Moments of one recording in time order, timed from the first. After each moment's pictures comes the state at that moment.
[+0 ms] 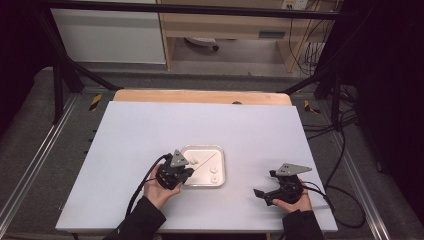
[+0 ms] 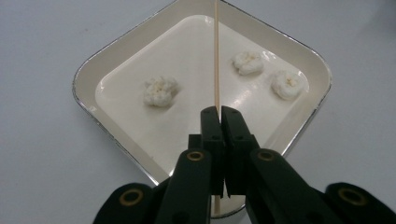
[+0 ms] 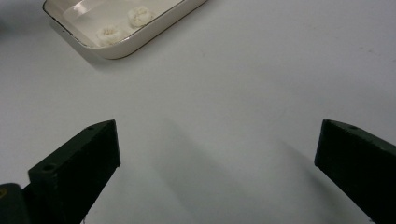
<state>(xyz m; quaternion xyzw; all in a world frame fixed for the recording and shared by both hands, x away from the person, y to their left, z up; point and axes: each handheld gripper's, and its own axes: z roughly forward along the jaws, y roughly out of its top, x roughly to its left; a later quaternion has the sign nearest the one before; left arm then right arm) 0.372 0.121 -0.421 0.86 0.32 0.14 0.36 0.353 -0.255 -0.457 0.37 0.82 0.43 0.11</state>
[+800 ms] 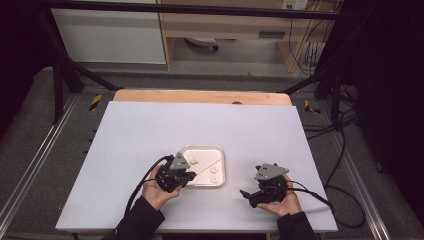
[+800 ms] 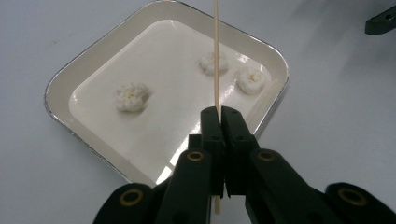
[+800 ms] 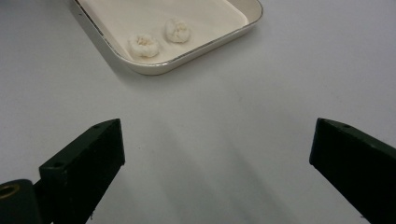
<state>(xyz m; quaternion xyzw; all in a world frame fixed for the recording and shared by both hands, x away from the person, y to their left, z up) 0.364 0.118 -0.411 0.88 0.28 0.11 0.37 0.346 -0.200 -0.434 0.27 0.87 0.37 0.20</state>
